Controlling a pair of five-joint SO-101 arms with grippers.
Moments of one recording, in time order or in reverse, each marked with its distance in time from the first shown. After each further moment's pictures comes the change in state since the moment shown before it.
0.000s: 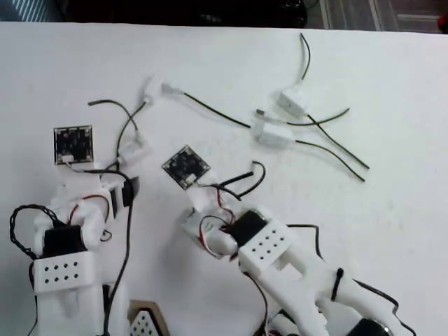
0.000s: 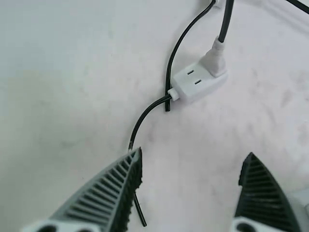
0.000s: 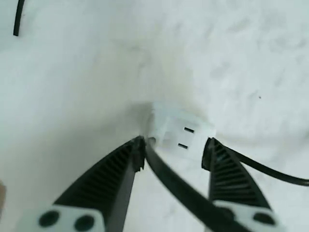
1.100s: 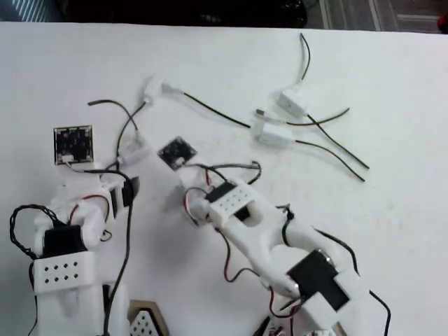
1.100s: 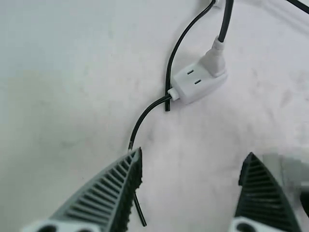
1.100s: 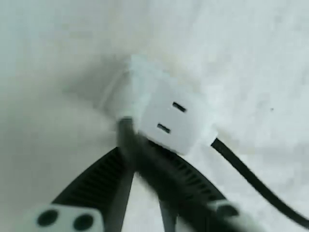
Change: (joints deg) left arm 0.0 0.0 0.0 0.0 0.0; right arm 5.5 36.0 -16.5 -12.0 2.8
